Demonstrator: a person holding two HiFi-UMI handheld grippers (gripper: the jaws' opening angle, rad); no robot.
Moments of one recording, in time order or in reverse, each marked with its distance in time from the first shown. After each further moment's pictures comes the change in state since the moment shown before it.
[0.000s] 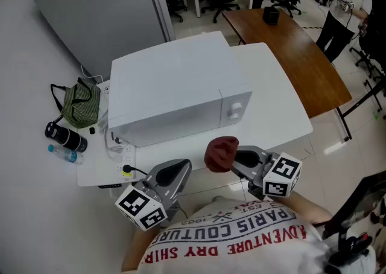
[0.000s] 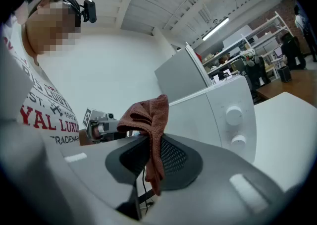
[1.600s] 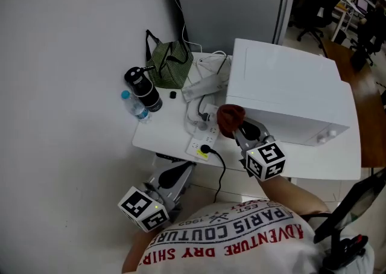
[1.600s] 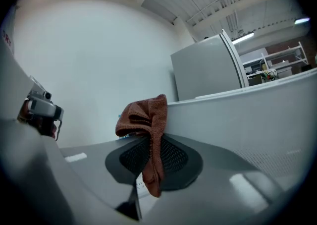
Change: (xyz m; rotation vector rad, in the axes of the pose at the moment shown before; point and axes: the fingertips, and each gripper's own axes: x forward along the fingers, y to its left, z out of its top) left arm -0.262 0.114 0.012 -0.040 -0.141 0.430; right arm 0.310 0.054 -0.008 -0.260 0.014 -0.075
